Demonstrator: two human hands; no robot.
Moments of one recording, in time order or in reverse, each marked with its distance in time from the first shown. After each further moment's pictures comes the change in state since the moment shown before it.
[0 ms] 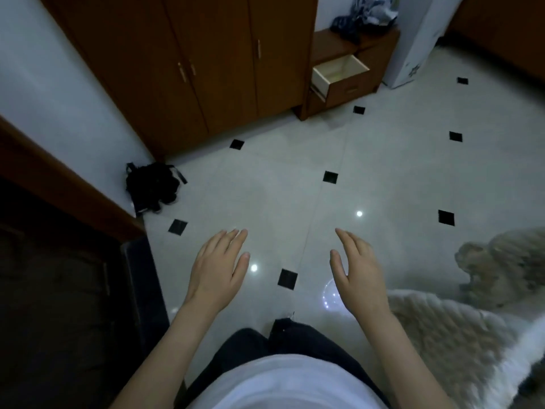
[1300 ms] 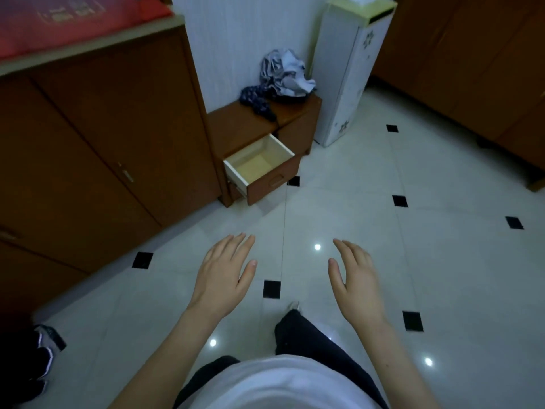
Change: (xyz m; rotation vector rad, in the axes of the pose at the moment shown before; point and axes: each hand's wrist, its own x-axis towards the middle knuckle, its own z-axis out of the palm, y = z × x) left_hand 0.824 0.205 0.050 0.018 -0.087 0.283; right_hand 0.736 0.248 -0.104 -0.095 0.114 0.186
